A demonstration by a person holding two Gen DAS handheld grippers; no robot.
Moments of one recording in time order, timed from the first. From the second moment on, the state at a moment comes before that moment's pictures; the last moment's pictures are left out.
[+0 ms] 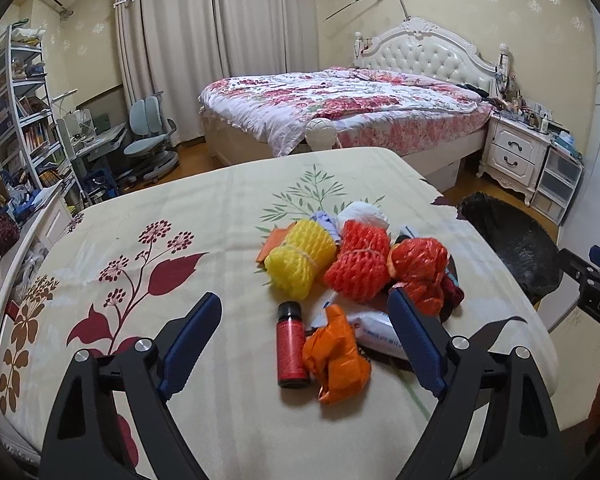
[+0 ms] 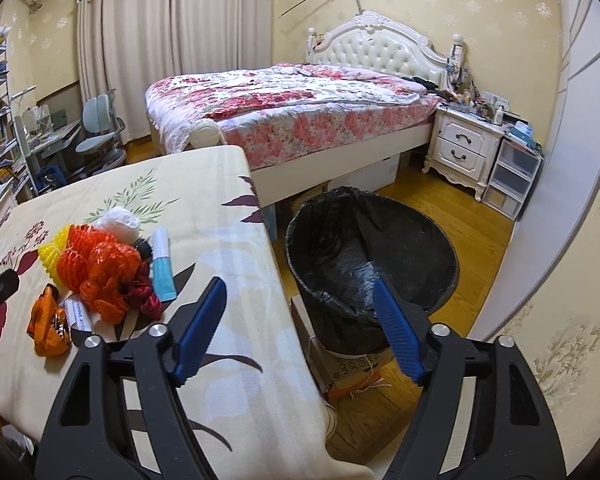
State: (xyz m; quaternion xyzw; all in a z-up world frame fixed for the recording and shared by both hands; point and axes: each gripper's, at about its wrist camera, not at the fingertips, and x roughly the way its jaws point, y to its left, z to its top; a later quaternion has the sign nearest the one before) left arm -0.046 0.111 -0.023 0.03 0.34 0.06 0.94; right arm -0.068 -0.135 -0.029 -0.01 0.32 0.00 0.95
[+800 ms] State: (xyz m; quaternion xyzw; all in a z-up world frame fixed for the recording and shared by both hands) left arm -0.033 0.094 -0.067 0.05 0.40 0.05 0.92; right arm -0.065 -0.125 -0.045 0.00 0.35 0.03 0.94
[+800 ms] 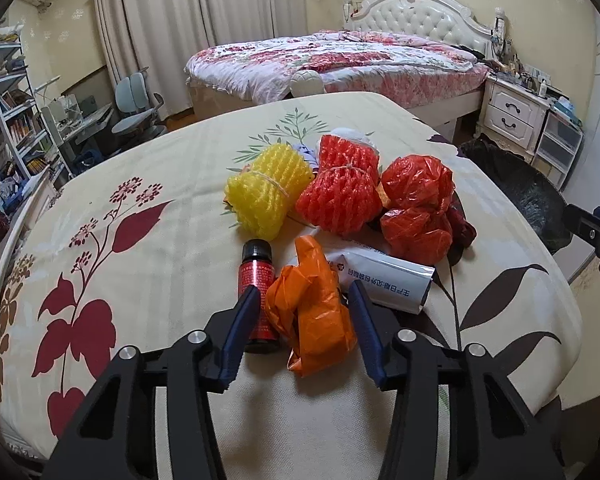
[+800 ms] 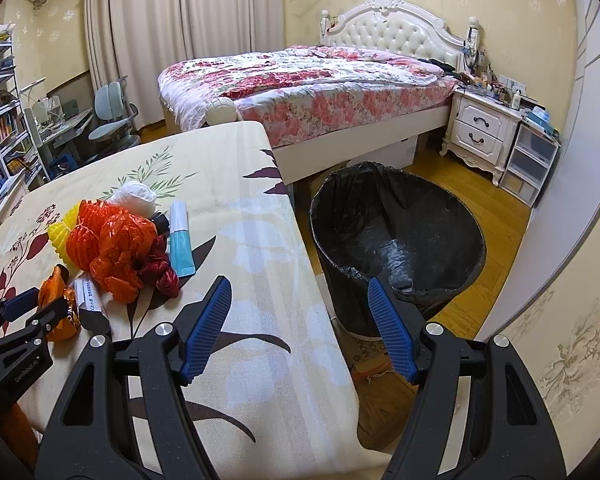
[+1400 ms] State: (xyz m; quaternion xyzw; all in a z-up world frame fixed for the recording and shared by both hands) left arm -0.051 0.134 -0.027 0.01 0.35 0.07 0.94; right arm -0.060 -0.065 -0.036 -0.02 0.35 0.11 0.93
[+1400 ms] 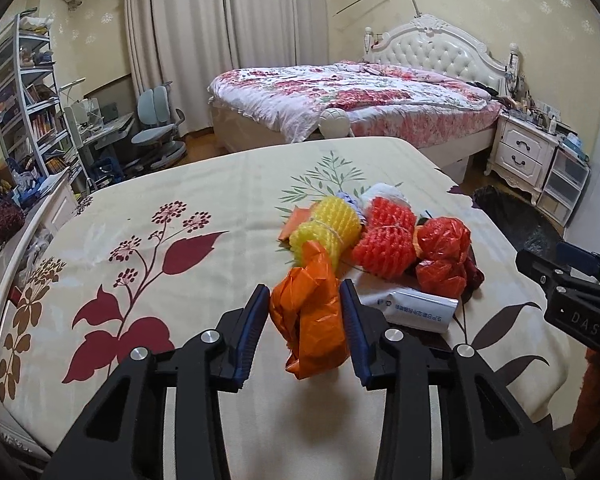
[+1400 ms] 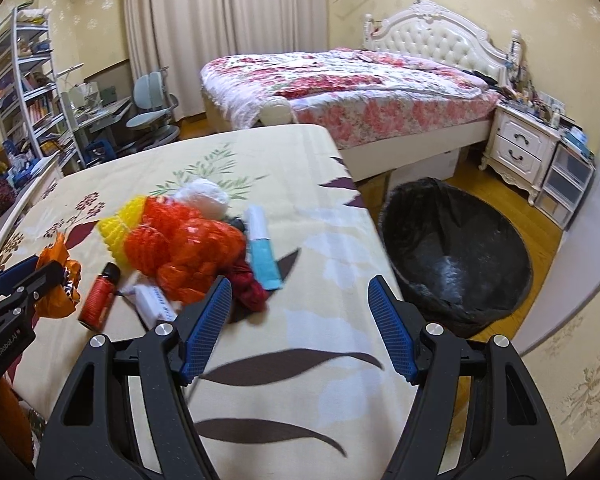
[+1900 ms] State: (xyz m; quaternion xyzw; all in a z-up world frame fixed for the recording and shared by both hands) left arm -0.045 0.191 -0.040 -0.02 0.36 0.12 0.93; right arm -0.031 0.005 -0.049 -0.05 0.36 0.15 0.92
